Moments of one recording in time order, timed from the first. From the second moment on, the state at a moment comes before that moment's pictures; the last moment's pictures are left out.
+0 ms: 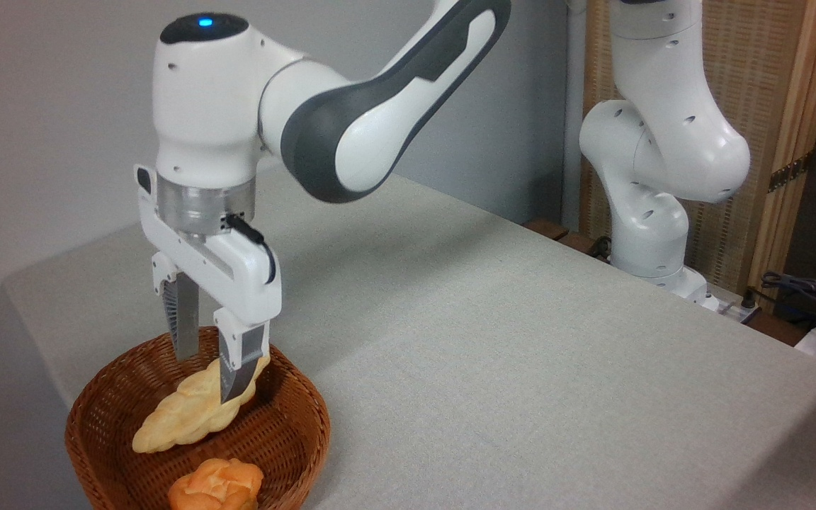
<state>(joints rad) -0.06 0.21 -0.08 -1.77 -0.14 2.24 0.61</state>
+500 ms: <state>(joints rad) -0.07 0.28 -0.11 -1.77 -0.08 2.29 0.61</state>
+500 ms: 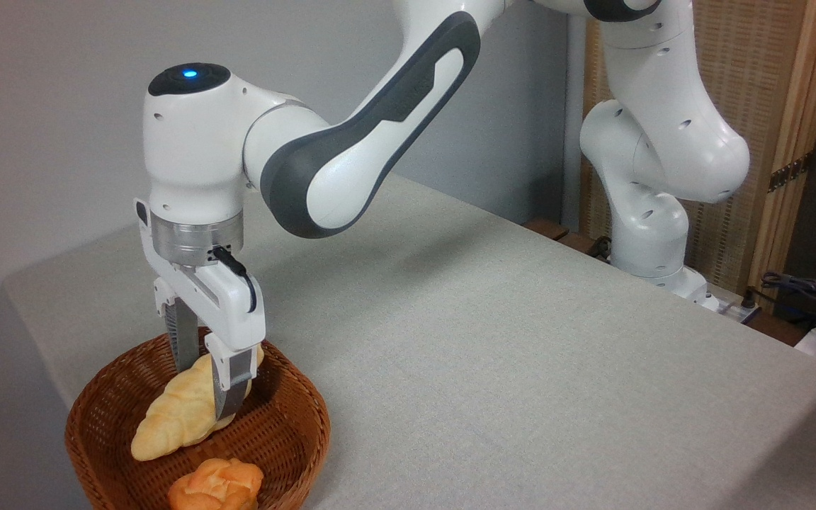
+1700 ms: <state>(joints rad) -0.07 0.29 -0.11 -1.77 -0.04 2.29 0.61</state>
